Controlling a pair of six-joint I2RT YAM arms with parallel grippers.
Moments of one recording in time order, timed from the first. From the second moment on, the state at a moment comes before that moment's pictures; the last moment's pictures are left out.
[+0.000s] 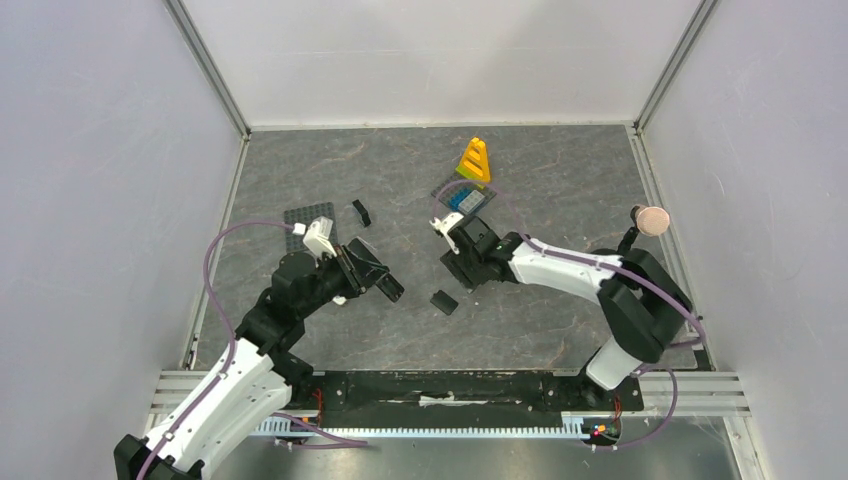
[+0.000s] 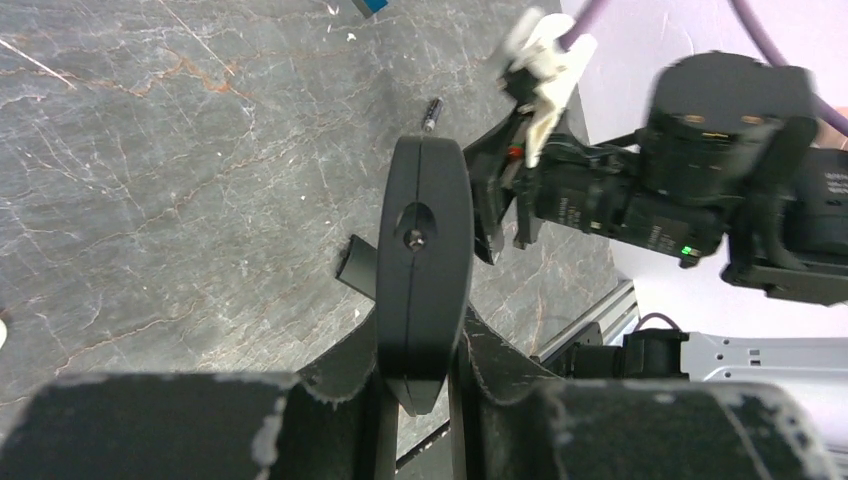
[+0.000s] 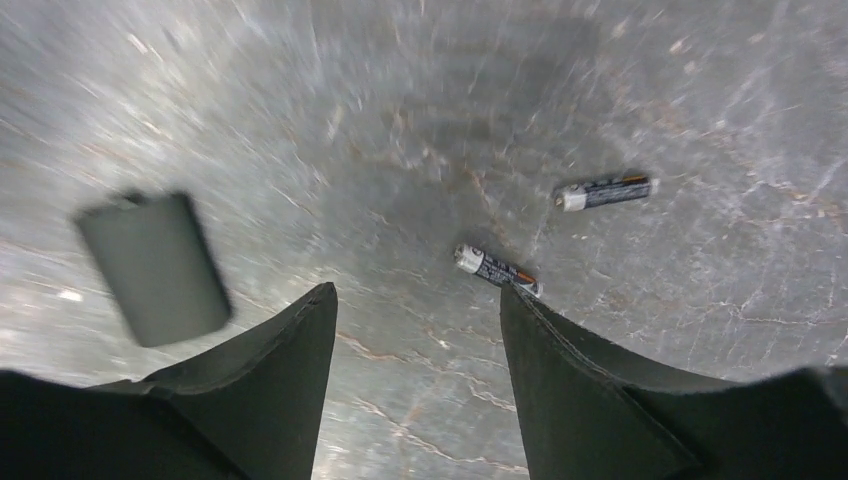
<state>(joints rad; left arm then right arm) -0.51 0.58 0.45 -0.18 0.18 -0.81 0.81 1.59 0.98 -0.39 0.22 0.05</state>
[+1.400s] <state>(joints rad) -0.51 0.63 0.43 -0.10 0.24 -0.81 0.65 1.55 0.97 -0.41 0.05 -0.03</state>
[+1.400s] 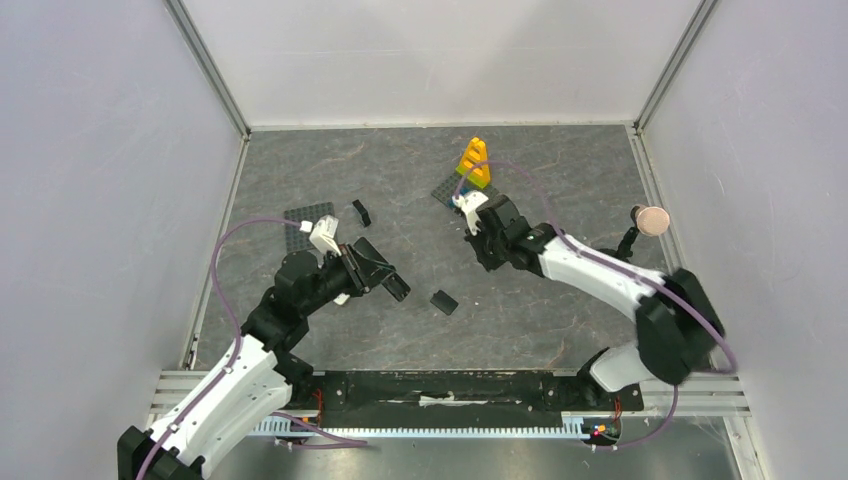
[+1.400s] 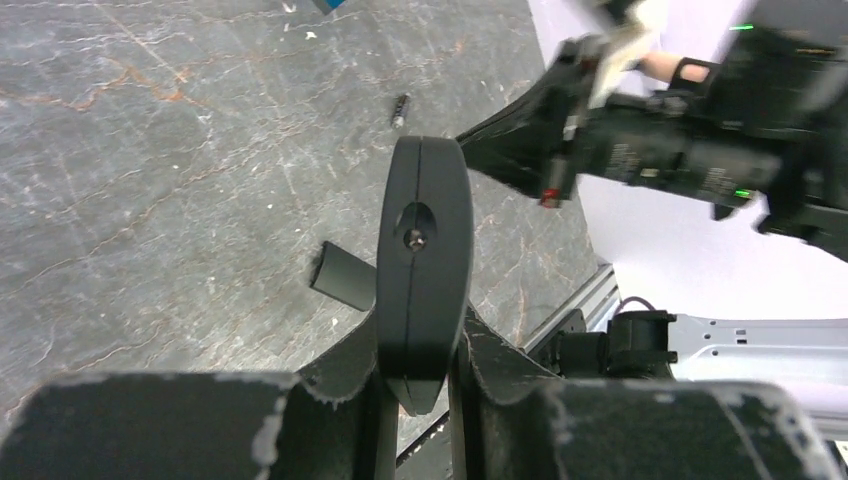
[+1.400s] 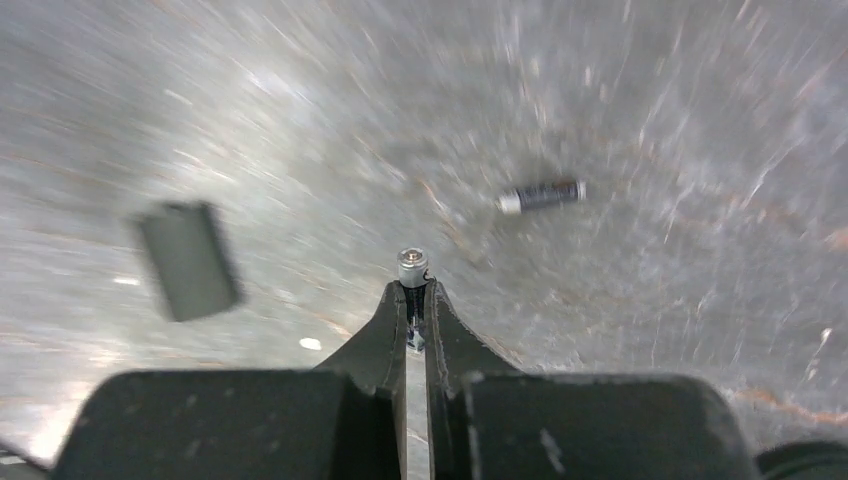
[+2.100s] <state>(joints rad) -0.51 0.60 0.39 0.24 0.43 -0.95 1.02 1.01 0.84 0.04 -0.09 0.24</state>
